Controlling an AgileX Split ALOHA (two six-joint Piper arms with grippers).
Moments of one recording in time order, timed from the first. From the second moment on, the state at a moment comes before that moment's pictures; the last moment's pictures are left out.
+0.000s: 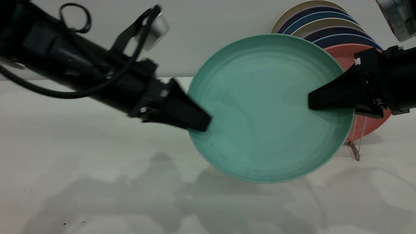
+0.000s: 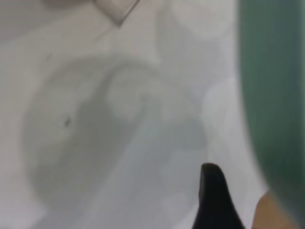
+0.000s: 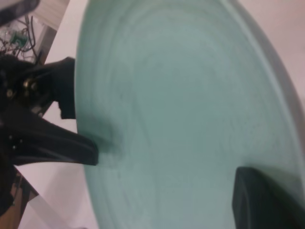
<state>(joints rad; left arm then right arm) -0.26 1.99 -0.97 -1.38 0.76 1.57 0.02 1.77 -0.62 1.77 0.82 -1.70</state>
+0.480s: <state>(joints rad) -0.03 1.99 -0.99 -1.15 0.99 1.49 0.02 1.77 -0.62 1.76 0.69 -1.72</state>
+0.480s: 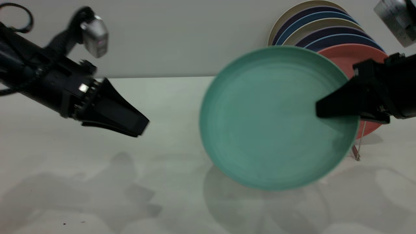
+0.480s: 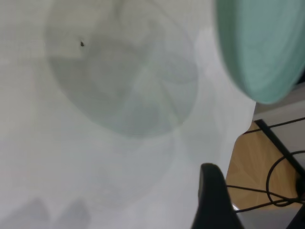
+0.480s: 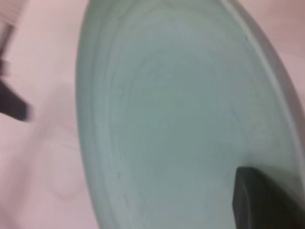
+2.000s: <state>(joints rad) 0.00 1.99 -1.00 -0.76 0.63 0.87 0.22 1.71 -1.41 -0.07 0.76 -1.11</state>
